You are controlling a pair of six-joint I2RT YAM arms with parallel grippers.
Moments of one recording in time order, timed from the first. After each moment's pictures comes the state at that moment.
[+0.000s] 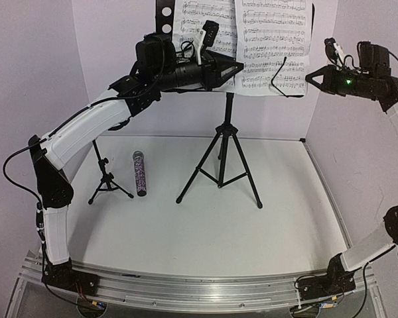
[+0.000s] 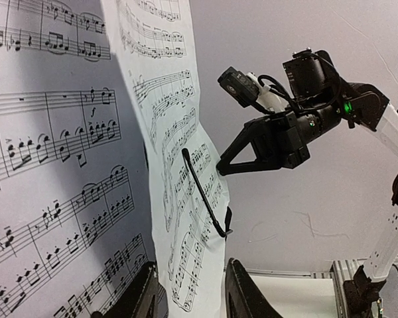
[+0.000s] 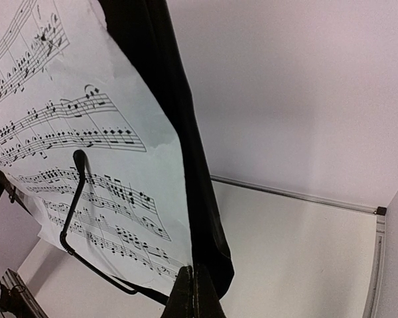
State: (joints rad) left arm -0.85 2.00 2.28 -0.08 0.47 0.01; right arm 0.12 1.44 1.99 -0.87 -0.43 0.12
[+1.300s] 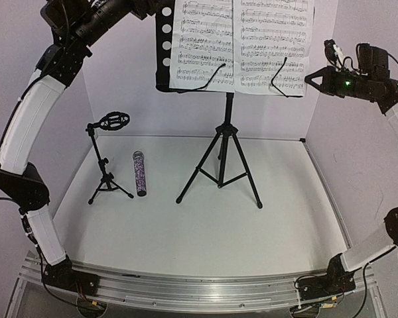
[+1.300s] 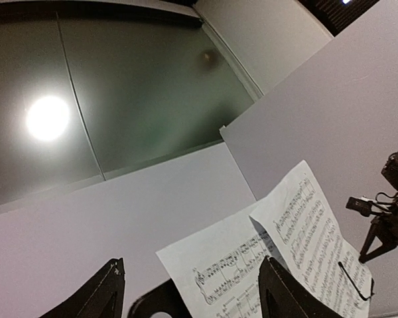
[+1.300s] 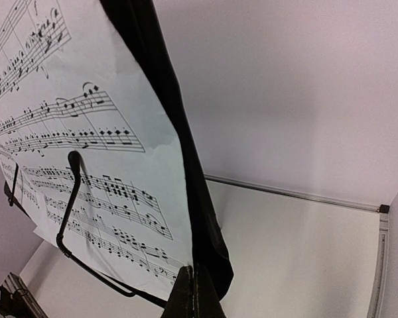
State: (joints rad) left arm -0.73 1.80 2.52 -0.07 0.24 0.39; right arm 0.12 1.43 1.95 -0.83 -0.43 0.14
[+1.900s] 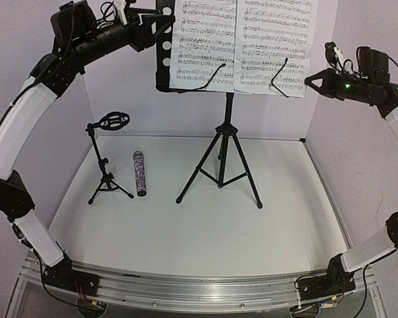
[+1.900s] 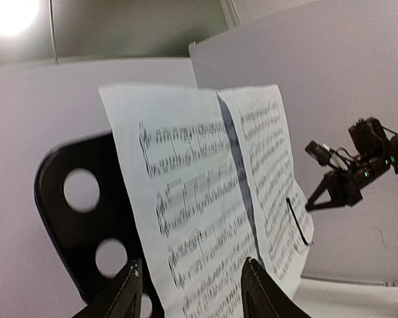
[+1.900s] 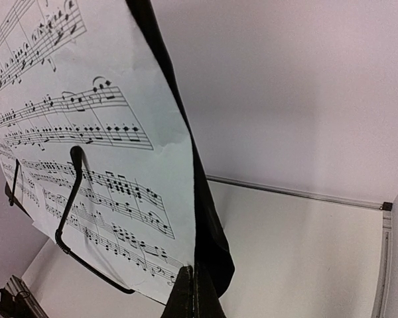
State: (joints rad) left arm -0.70 1.68 2.28 -0.27 0.29 0.16; right arm 0.12 1.40 1.88 -0.79 -0.43 0.16
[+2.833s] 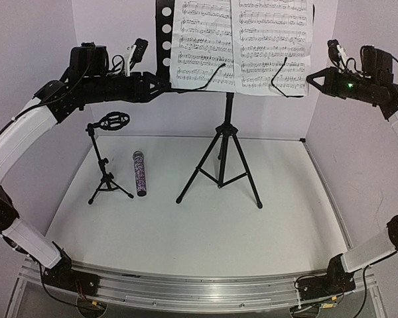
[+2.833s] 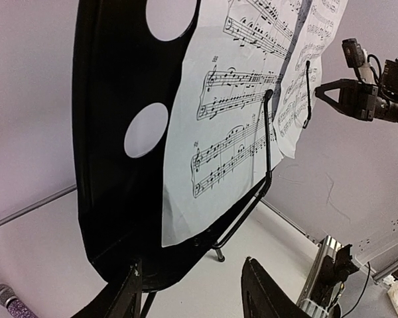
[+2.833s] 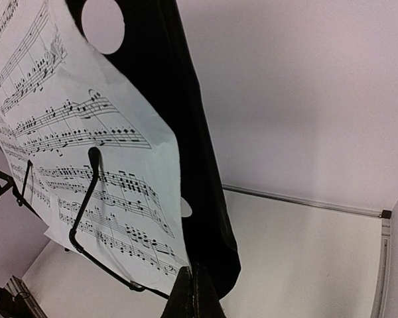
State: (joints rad) left arm -0.64 1.47 1.77 -0.49 0.35 -0.22; right arm 0.12 1.37 1.88 -0.77 -0.44 0.16
